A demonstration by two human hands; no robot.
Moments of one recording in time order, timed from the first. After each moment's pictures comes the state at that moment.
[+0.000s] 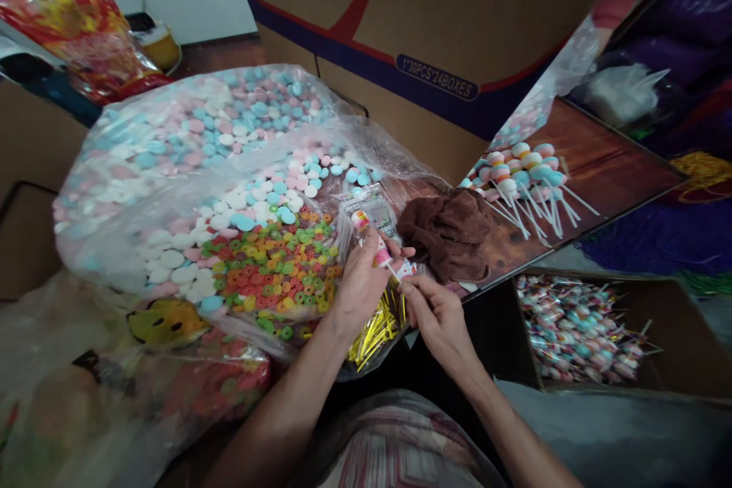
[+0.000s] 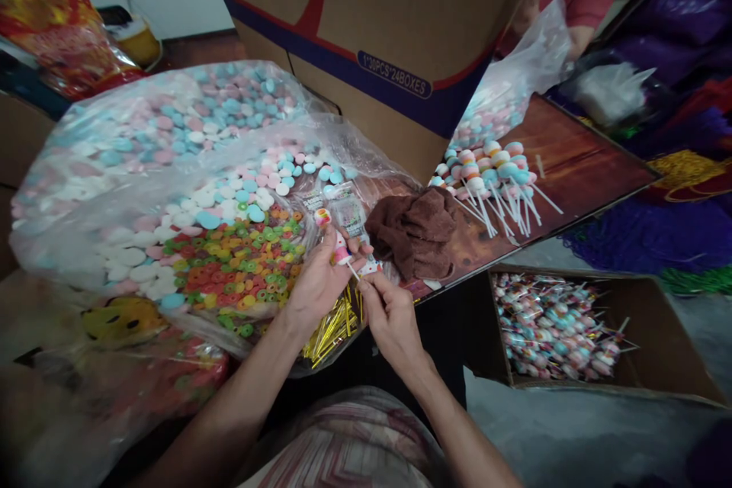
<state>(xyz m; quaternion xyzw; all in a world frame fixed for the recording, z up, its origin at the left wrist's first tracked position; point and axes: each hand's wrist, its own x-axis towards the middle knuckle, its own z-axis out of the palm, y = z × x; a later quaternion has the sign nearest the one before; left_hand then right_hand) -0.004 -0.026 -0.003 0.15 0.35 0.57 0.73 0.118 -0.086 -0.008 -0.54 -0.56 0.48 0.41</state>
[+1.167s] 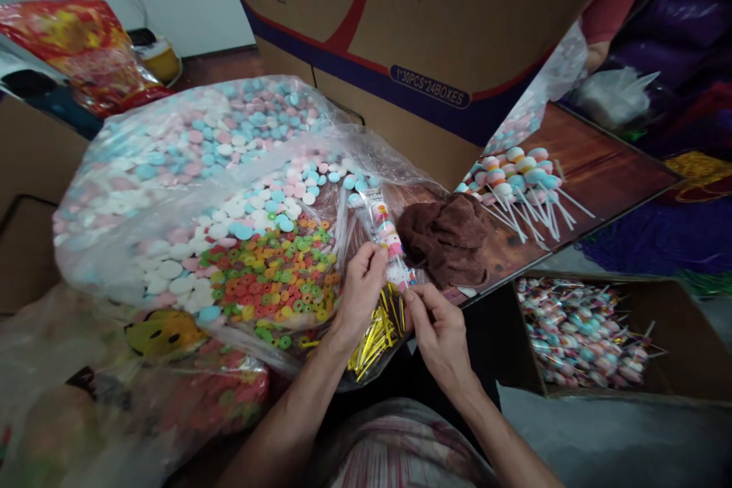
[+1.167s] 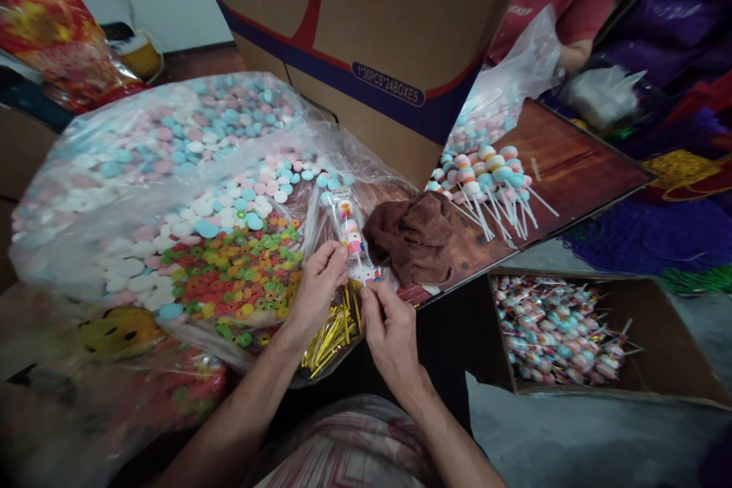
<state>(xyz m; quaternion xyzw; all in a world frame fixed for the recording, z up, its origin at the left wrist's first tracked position) -0.006 -0.035 -0.003 0.30 0.49 0.52 0.63 0.113 -0.093 -0.009 -0.57 -0.56 0.41 0.44</state>
